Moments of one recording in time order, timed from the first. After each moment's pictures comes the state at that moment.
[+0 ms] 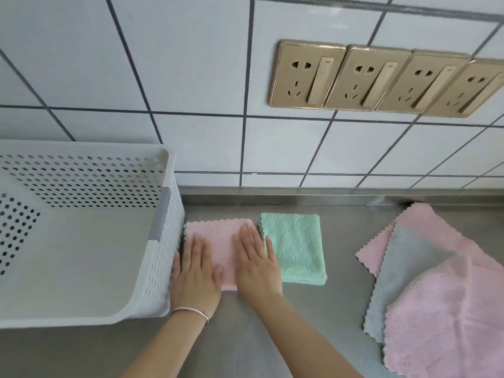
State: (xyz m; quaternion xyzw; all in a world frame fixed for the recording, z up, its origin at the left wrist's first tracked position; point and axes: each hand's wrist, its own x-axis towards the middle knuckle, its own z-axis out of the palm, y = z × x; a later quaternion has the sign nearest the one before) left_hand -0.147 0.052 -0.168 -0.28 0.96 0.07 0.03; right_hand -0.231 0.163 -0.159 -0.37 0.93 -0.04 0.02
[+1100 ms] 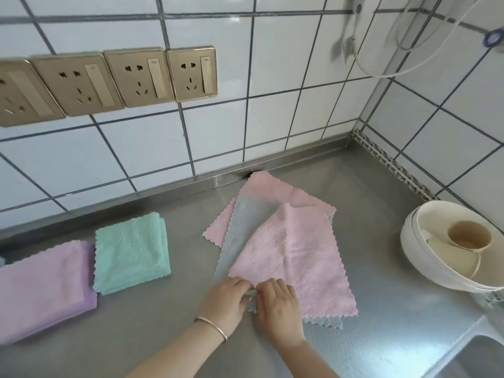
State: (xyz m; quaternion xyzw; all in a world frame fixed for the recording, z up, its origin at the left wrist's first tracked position) left_hand -0.222 0.374 -0.135 0.15 0.96 0.22 0.03; right_hand -0.216 0.517 -0.162 -0.15 0.95 -0.22 -0.18
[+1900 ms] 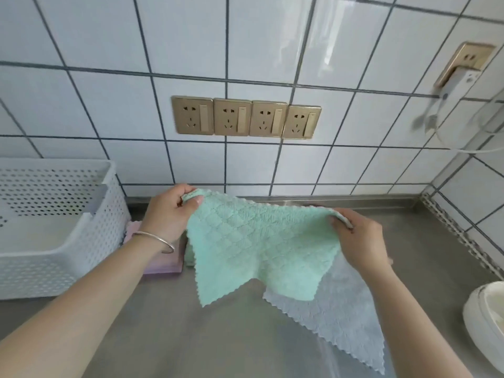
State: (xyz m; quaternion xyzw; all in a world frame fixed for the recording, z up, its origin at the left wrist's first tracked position) left_hand -0.199 0.195 0.049 -0.17 0.87 0.41 -0.22; right_hand -0.286 0.503 0.059 -0.13 0.91 -0.40 -0.07
